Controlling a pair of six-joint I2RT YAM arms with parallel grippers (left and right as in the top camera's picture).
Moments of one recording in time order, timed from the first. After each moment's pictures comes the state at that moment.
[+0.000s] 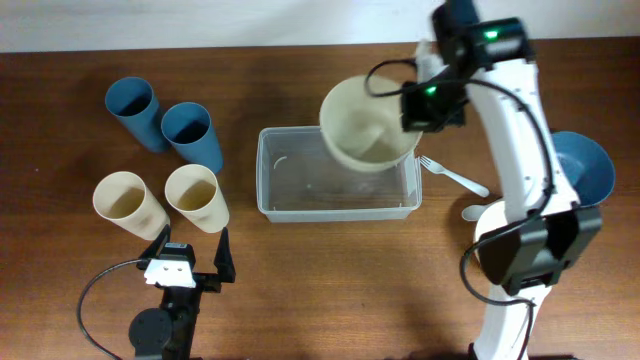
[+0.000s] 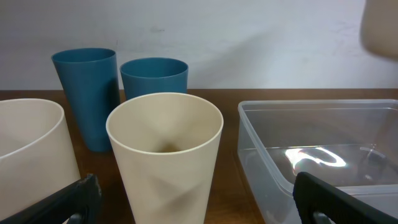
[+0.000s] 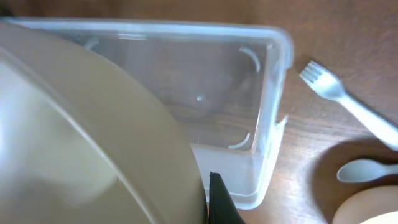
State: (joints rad) left arm 0.03 0.01 0.01 -0.07 0.12 -0.04; right arm 0.20 2.09 2.24 -1.56 -0.24 0.18
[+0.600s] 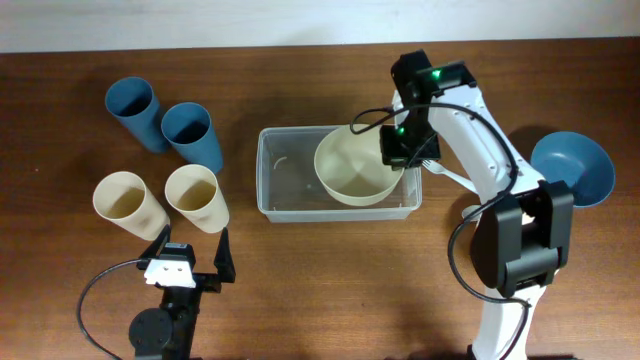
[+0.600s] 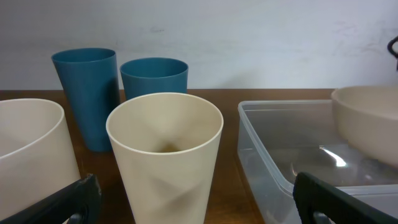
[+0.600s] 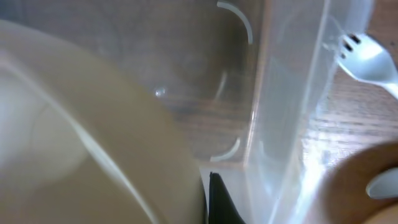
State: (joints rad) left arm 0.03 0.01 0.01 -0.07 0.12 -0.04; right arm 0.25 2.09 1.84 -1.30 -0.16 0.24
